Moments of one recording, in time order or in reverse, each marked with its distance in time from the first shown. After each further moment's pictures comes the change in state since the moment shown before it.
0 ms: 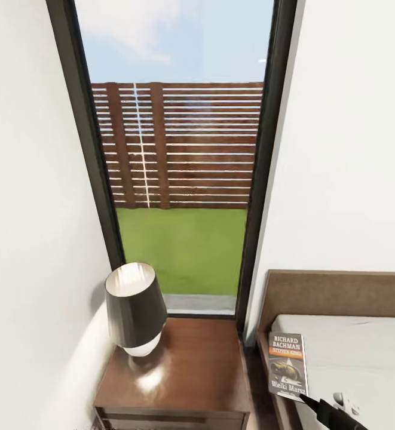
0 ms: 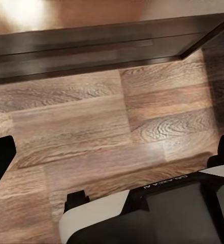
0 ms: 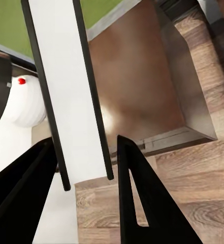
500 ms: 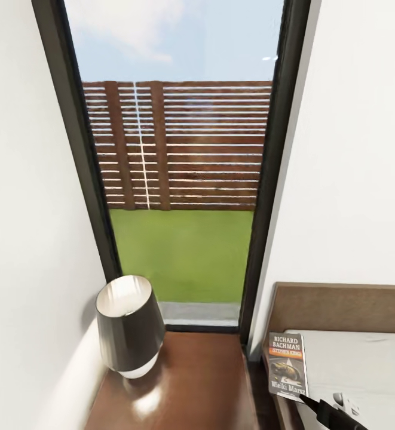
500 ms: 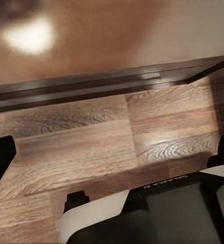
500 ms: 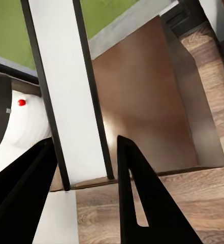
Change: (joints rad) left arm 0.000 0.000 -0.001 0.000 0.000 0.000 0.000; right arm 0.000 0.000 0.003 0.000 0.001 0.000 0.000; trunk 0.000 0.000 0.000
